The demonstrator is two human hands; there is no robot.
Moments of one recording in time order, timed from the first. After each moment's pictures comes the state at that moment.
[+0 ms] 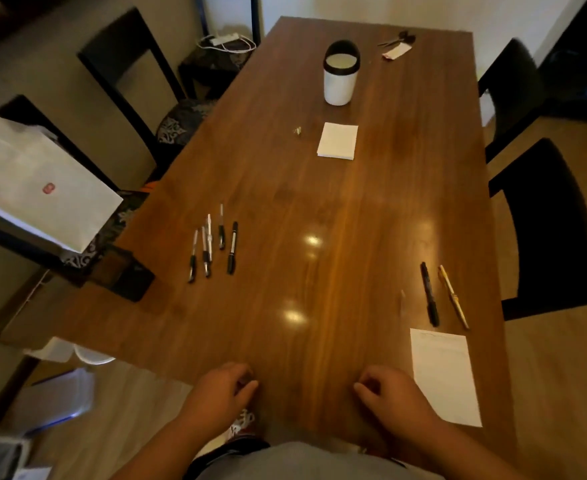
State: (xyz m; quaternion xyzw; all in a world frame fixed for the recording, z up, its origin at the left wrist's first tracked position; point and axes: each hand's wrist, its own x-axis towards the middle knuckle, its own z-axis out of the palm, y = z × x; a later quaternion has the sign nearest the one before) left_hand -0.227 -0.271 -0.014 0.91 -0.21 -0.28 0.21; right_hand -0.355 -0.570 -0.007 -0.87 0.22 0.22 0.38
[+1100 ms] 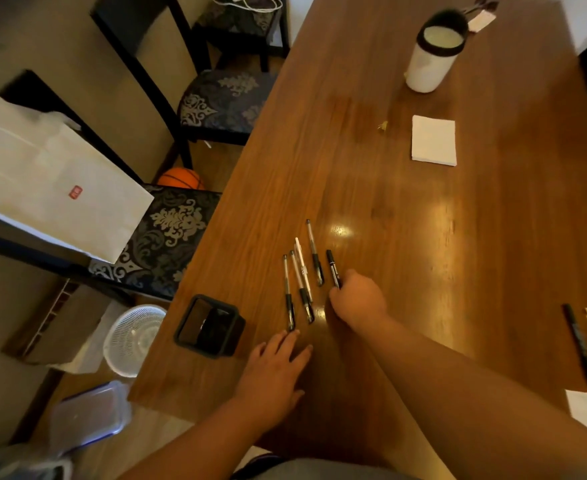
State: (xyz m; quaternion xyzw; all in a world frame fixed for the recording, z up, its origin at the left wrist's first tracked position) left_hand -0.037 -0.184 -0.044 0.89 -0.39 -0.25 0.01; right_hand 0.005 -0.398 -0.008 -0.89 0.33 0.18 0.26
